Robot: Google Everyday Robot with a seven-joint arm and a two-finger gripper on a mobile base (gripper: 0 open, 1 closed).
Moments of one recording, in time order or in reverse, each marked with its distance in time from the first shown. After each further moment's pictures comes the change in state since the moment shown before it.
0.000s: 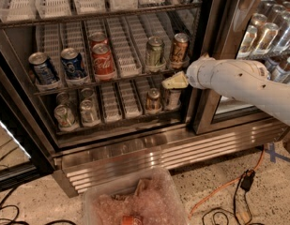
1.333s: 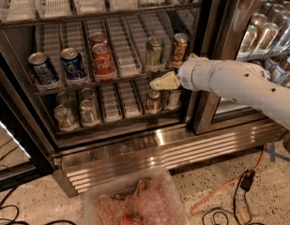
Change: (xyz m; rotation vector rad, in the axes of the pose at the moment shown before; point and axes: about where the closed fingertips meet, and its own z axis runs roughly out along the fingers) arm -0.032 0.044 -0.027 -0.095 -0.073 0.032
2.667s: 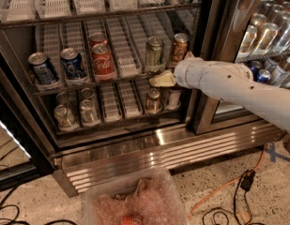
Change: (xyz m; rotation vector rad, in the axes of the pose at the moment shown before) arm 0.010 -0.022 0.039 0.058 -0.017 -0.031
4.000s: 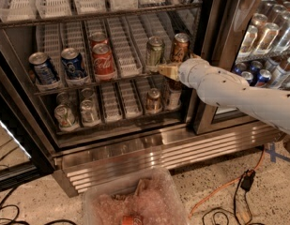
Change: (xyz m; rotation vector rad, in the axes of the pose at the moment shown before) arm 0.001 -0.038 0.009 0.158 -0.119 0.212
